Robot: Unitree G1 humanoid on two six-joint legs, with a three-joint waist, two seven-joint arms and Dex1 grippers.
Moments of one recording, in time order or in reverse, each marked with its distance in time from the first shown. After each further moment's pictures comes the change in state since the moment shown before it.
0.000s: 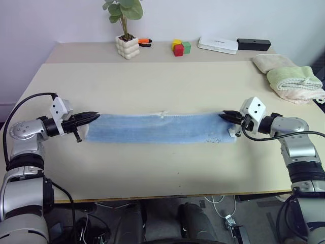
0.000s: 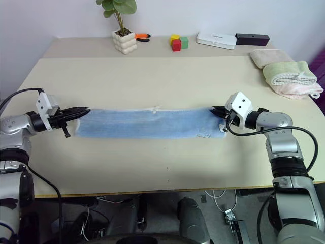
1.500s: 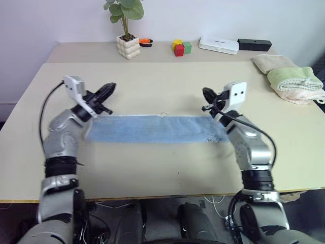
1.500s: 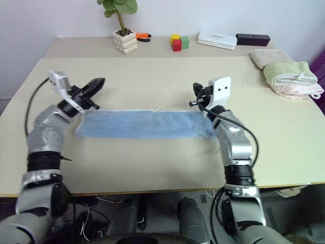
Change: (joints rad) left arm 0.145 -0.403 0.110 -0.833 -0.298 0.758 0.609; right arm 0.064 0.546 -0.070 -0.446 0.112 0.455 -0.726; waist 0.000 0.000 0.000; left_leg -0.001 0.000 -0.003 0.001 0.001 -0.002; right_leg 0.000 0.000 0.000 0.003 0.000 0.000
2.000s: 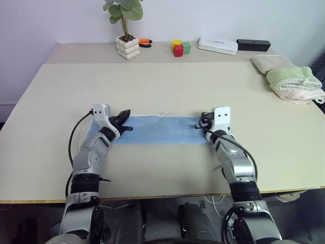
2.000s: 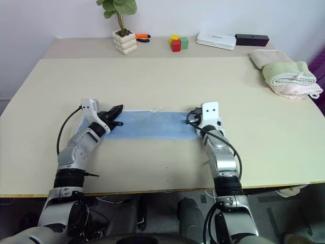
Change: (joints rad) left arm 0.111 -0.092 -0.042 0.108 0.085 0.001 0.245; right arm 0.117 0.009 0.012 0.141 -0.144 -0.092 -0.179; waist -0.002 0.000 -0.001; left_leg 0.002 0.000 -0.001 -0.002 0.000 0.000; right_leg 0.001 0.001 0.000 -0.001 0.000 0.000
